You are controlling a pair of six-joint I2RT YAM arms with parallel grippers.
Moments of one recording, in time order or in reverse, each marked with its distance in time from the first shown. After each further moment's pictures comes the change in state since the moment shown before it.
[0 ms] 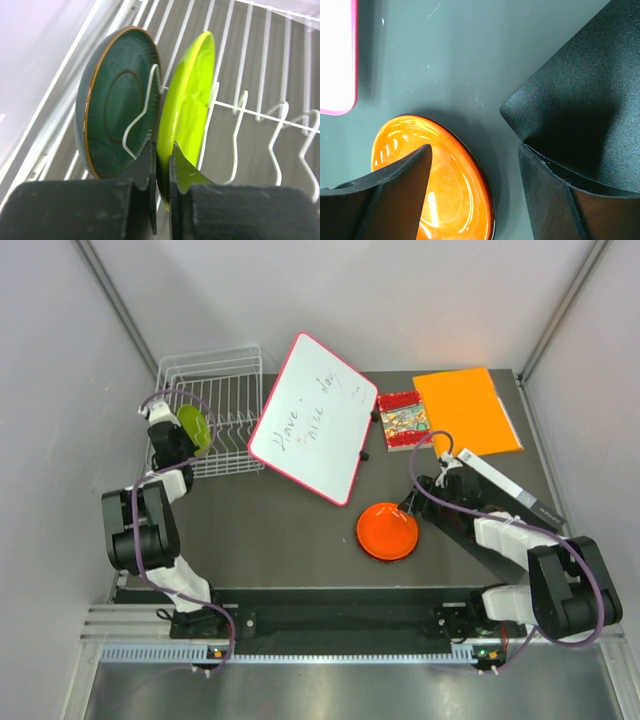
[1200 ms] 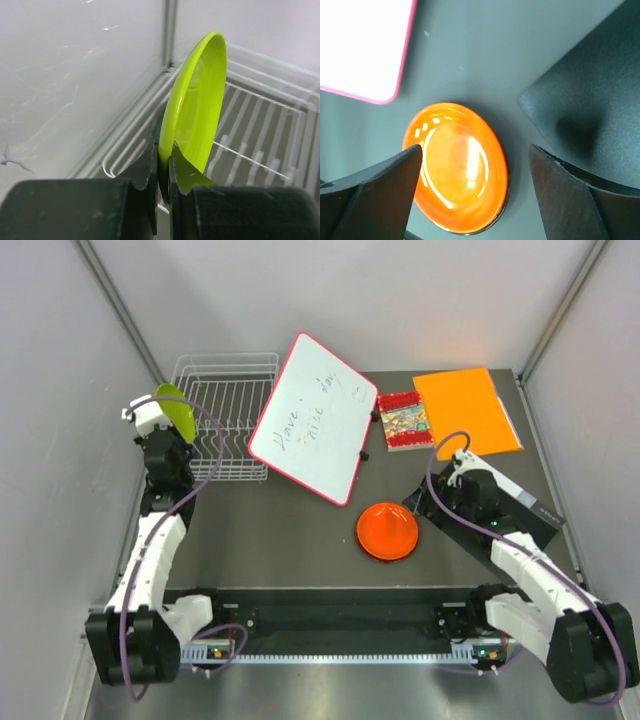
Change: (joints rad) left arm -0.191 -0.579 -0.075 -0.243 -0.412 0.129; right arm -0.006 -0.276 0.001 -0.169 0.010 -0.019
